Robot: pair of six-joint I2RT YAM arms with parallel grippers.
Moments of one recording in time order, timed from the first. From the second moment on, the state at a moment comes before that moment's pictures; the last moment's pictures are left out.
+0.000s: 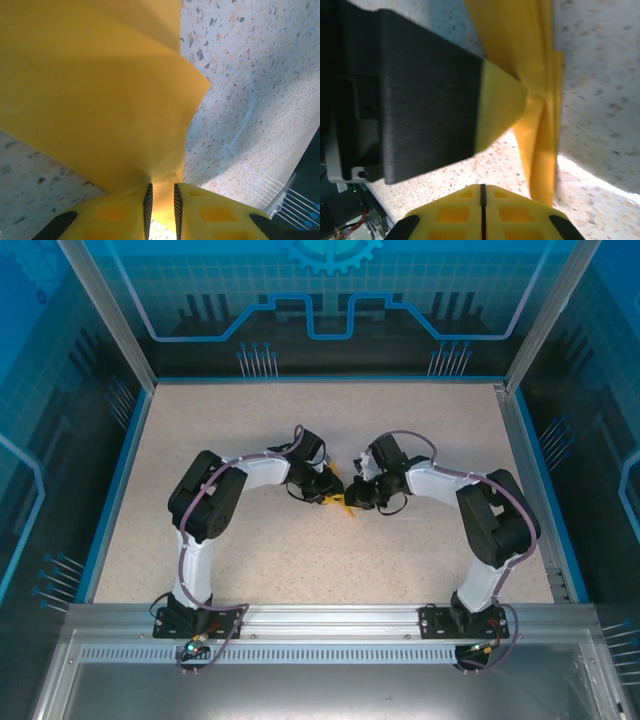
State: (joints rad) left arm -0.51 2.07 1.28 -0.33 0.58 -0.85; right arm 0.47 1.77 1.02 -0.39 -0.58 0.52
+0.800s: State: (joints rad) left arm -0.51 2.08 1.29 -0.35 0.58 -0.85; right arm 0.49 1.86 1.04 -0.43 -0.51 0.52
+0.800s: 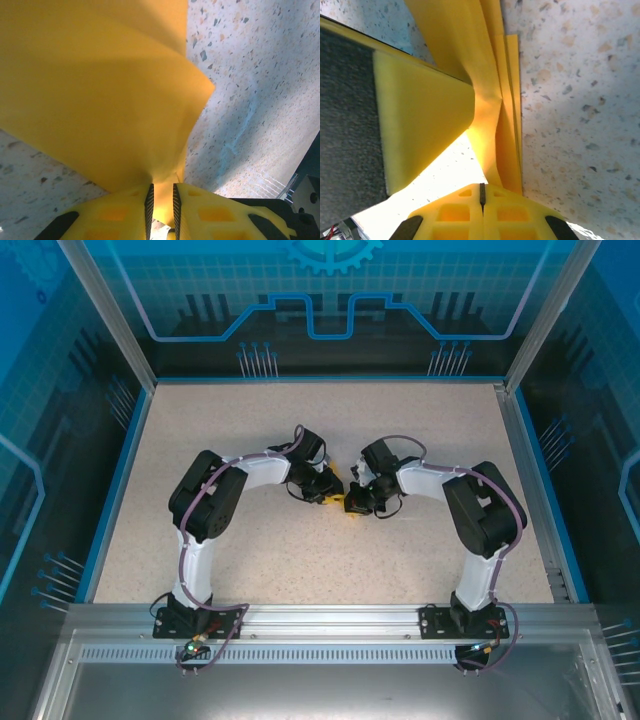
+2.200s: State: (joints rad) left arm -0.51 2.08 1.31 -0.38 0.58 -0.85; right arm 0.44 1.78 0.93 -0.41 -0.62 0.47
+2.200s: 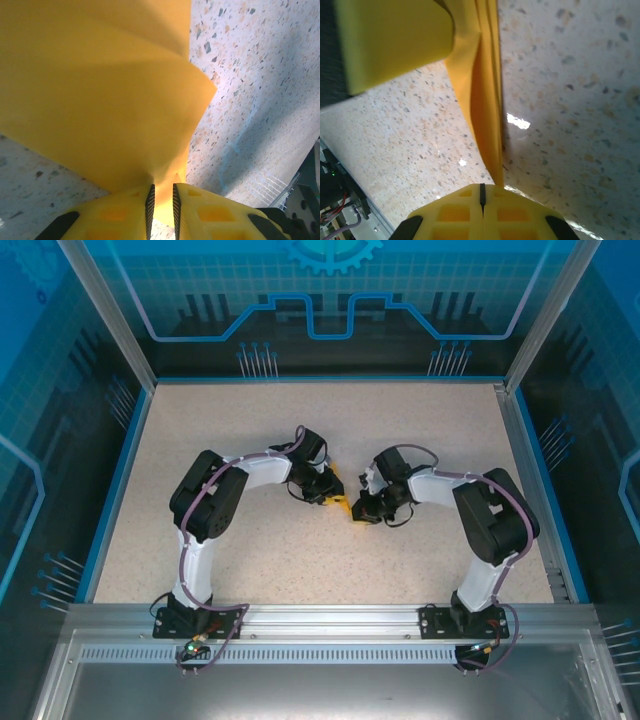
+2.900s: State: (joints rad) left arm -0.51 2.08 1.31 -0.38 0.58 -0.85; right arm 0.44 1.89 1.02 -0.42 -0.61 0.44
